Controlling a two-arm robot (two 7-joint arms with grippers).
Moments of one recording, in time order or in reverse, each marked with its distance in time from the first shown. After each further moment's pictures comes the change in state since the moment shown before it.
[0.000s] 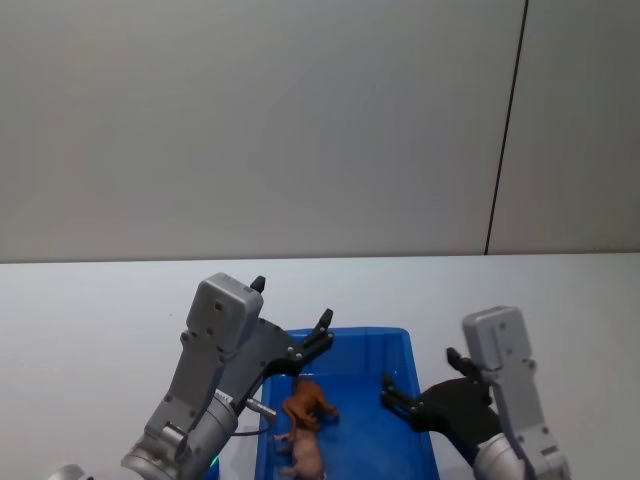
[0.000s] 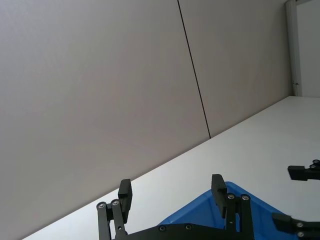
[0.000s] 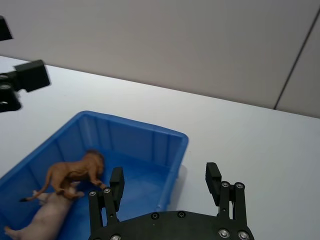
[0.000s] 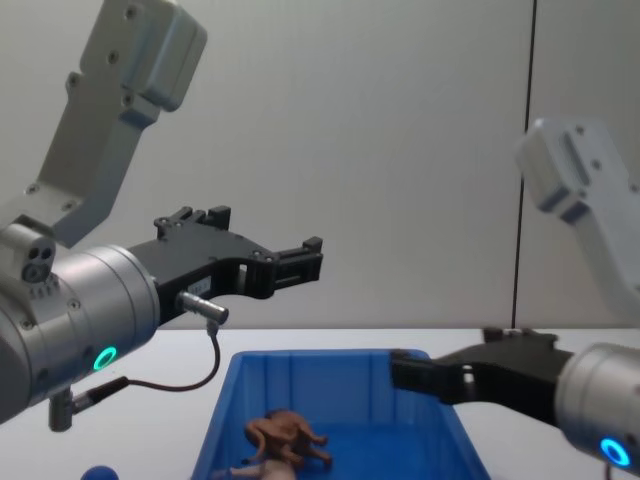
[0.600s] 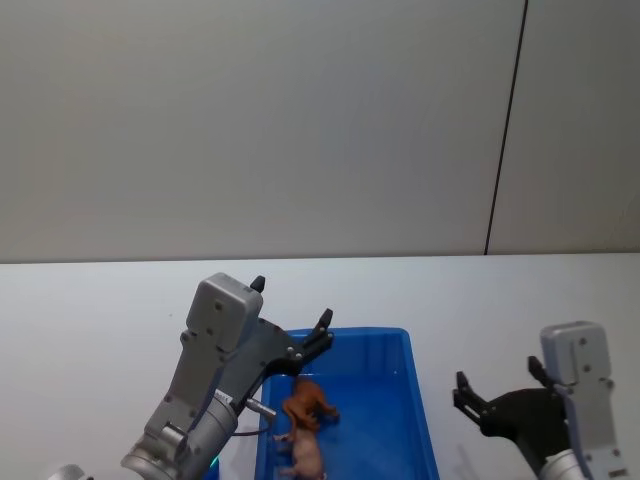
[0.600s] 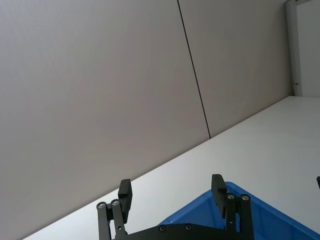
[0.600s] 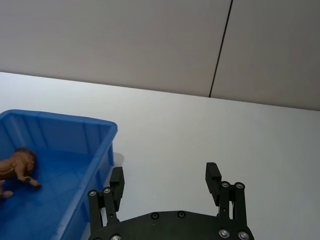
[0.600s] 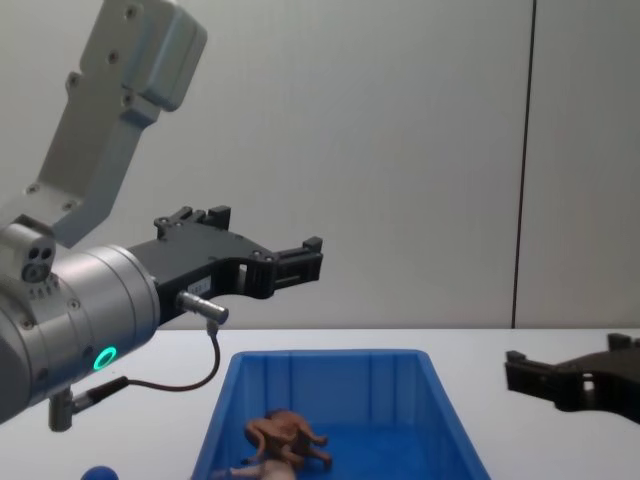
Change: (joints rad) left arm 0.000 0.000 0.000 0.000 0.000 0.000 0.000; right arm -0.091 0.064 0.056 -0.083 0.038 -0.020 -0.159
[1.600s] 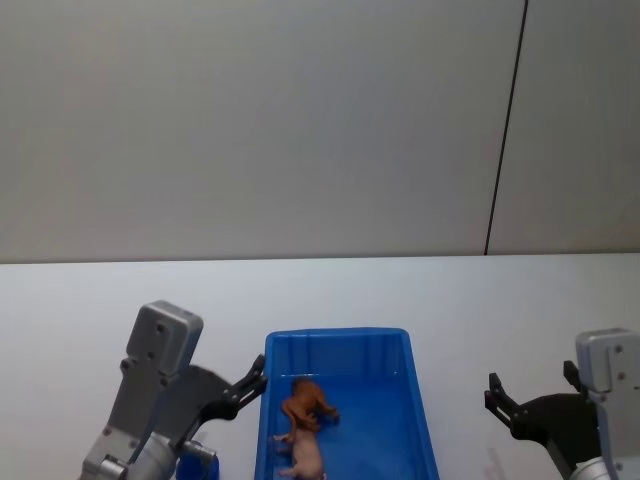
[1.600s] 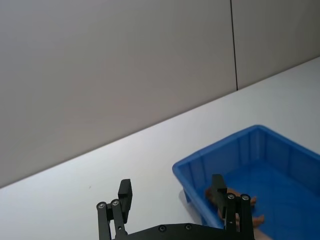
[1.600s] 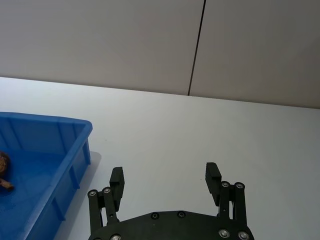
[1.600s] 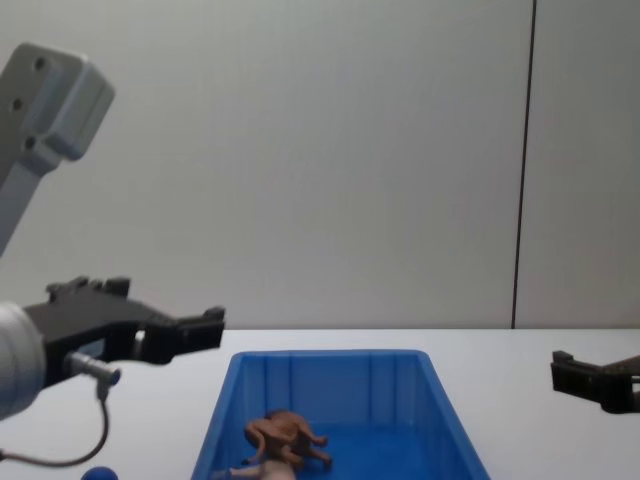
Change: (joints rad) left arm 0.118 0.111 -0.052 -0.118 -0.105 0.173 0.113; right arm -0.039 0.029 0.025 -0.035 0.017 -0.011 -0.059
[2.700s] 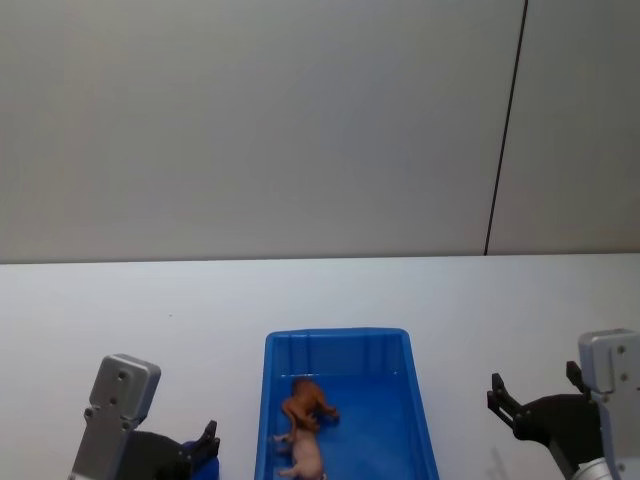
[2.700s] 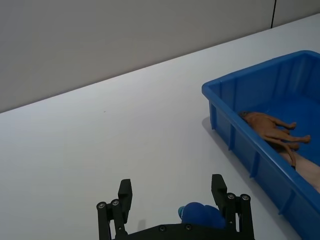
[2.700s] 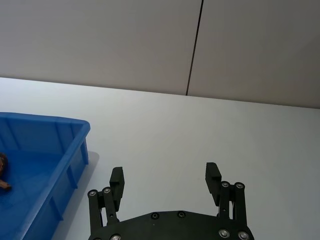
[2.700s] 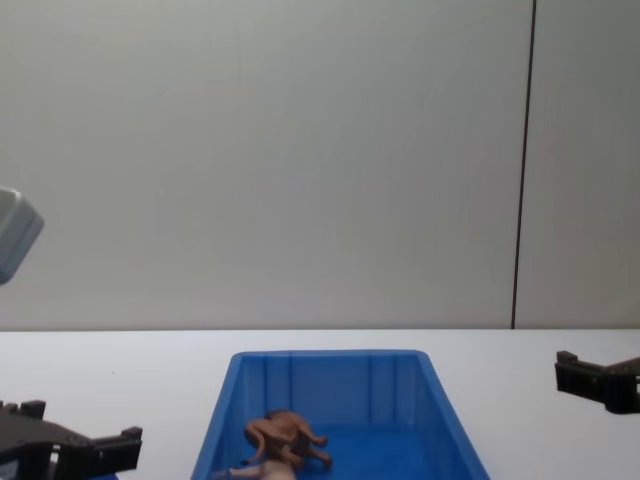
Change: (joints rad) left arm 0.084 0.042 -0.040 0.043 -0.096 0.080 0.054; right arm -0.003 0.002 0.002 -0.003 0.001 -0.001 -0.005
